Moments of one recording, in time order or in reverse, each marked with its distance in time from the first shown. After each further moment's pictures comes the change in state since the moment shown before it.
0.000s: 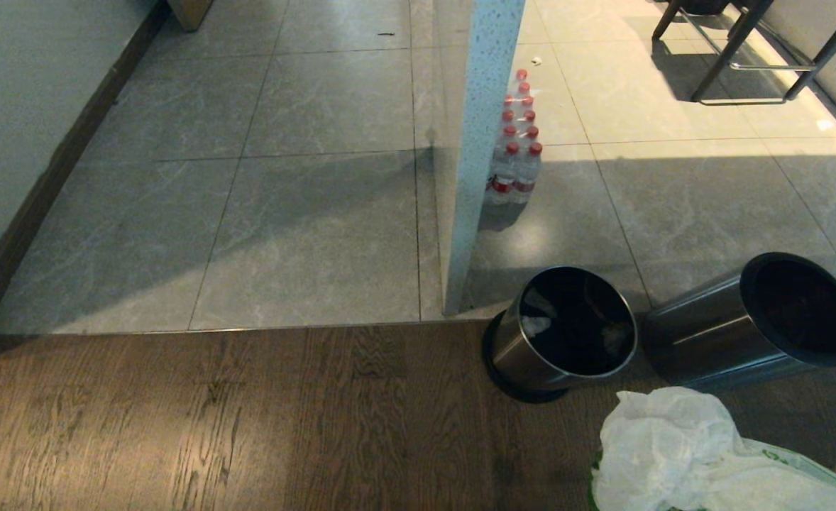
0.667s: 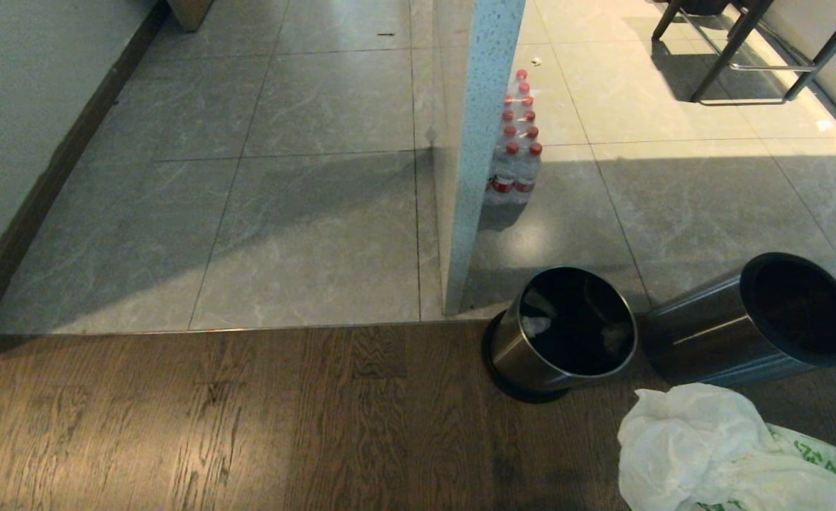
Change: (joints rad) left arm 0.000 0.000 0.000 0.000 0.000 0.000; right arm 0.018 -0.208 0.079 -0.044 -0.082 0.089
